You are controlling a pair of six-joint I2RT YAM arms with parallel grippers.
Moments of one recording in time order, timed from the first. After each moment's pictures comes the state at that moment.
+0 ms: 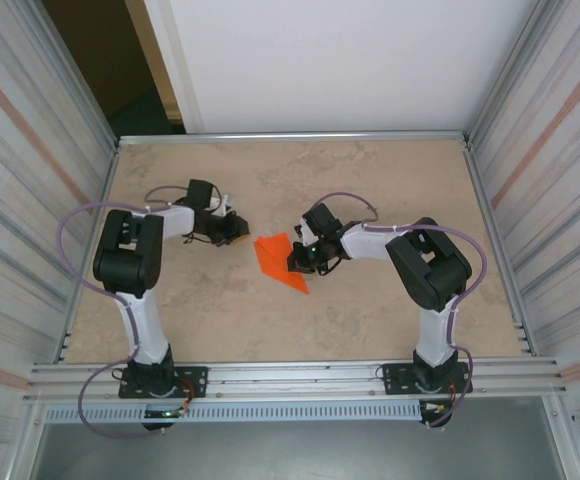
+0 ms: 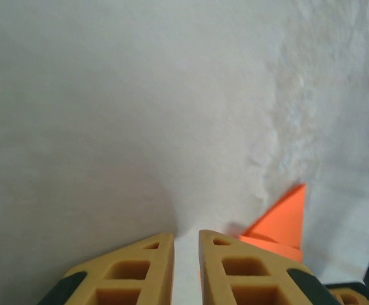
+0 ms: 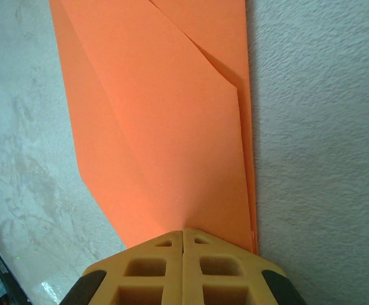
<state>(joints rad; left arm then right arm) -0.17 1.96 1.13 -0.27 0.60 -0.47 0.66 1.93 1.07 -0.22 -0.48 0.64</state>
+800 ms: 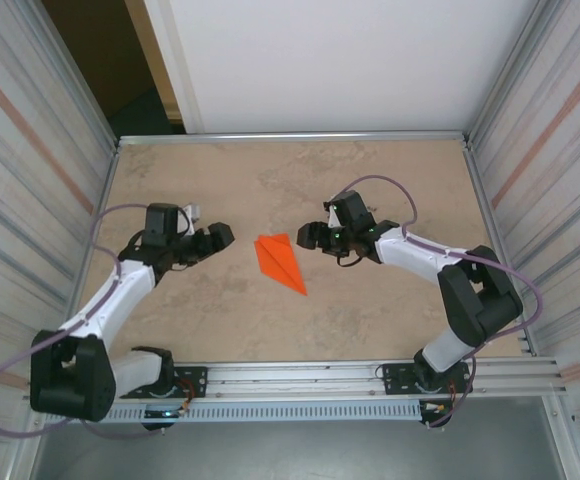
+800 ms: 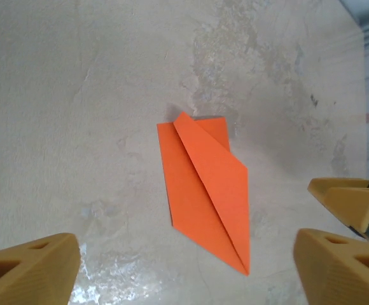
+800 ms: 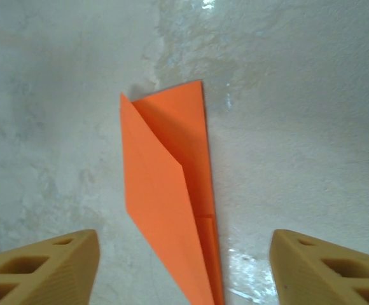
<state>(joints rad) -0.17 1.14 0.70 -0.36 0.44 -0.58 0.57 1.59 0.94 -0.19 -0.29 0.70</state>
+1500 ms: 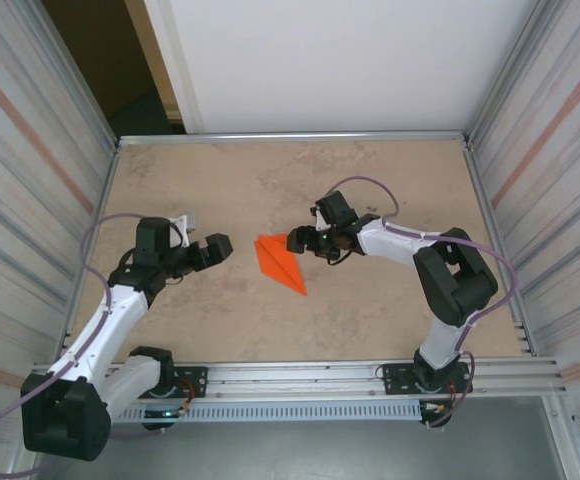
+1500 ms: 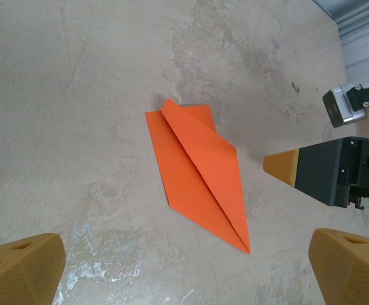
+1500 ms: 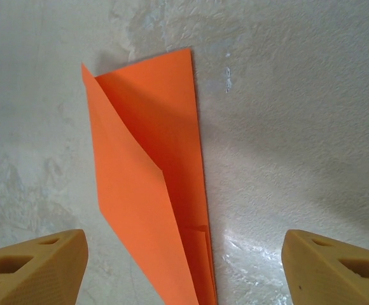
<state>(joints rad) -0.17 0.96 0.62 -0.38 0.45 -0.52 0.60 1.76 1.05 -0.26 -0.32 0.67</state>
